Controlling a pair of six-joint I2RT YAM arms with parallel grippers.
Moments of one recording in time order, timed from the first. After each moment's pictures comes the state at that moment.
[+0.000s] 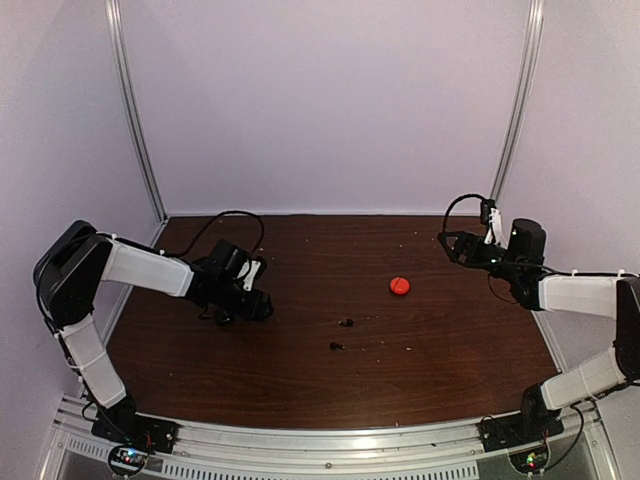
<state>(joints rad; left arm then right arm) -0.59 1.78 0.91 -0.08 0.08 -0.25 0.12 1.31 0.58 0.52 -0.41 0.39</state>
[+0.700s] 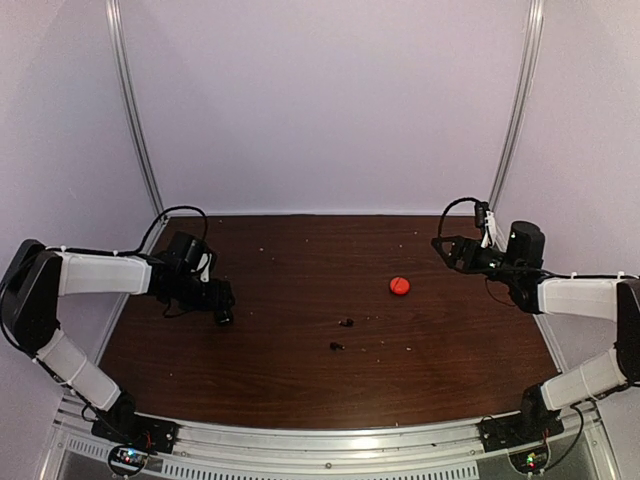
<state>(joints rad) -0.41 1.52 0.80 -0.25 0.03 -0.38 0.15 1.30 0.56 0.54 -0.52 0.40</state>
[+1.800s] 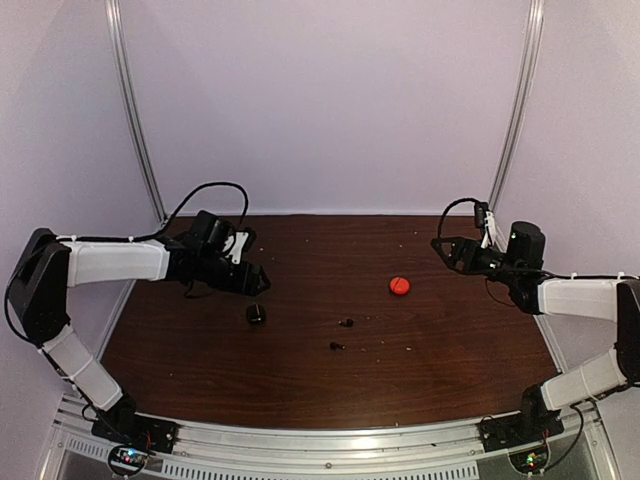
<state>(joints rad) -0.55 1.60 0.96 -0.21 0.18 -0.30 0.15 1.30 0.55 0.55 -0.53 0.40</state>
